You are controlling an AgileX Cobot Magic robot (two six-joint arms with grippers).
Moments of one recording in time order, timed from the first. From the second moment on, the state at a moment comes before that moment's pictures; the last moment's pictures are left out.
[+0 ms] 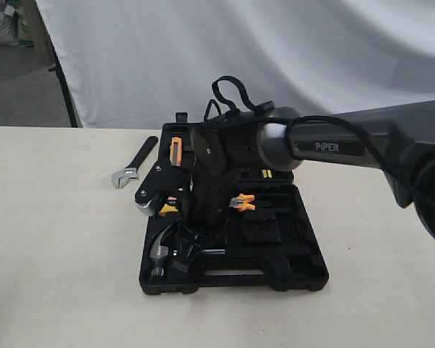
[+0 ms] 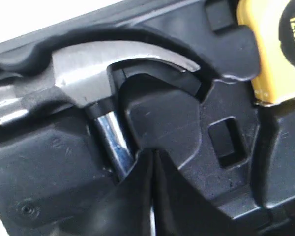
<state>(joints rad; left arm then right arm) 0.13 0.00 -0.01 0.02 0.10 -0.31 0.84 2.21 -1.60 0.02 0.82 -0.58</state>
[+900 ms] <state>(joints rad) 0.13 0.00 -0.01 0.02 0.10 -0.31 0.84 2.15 -1.57 0.10 0.77 -0.40</state>
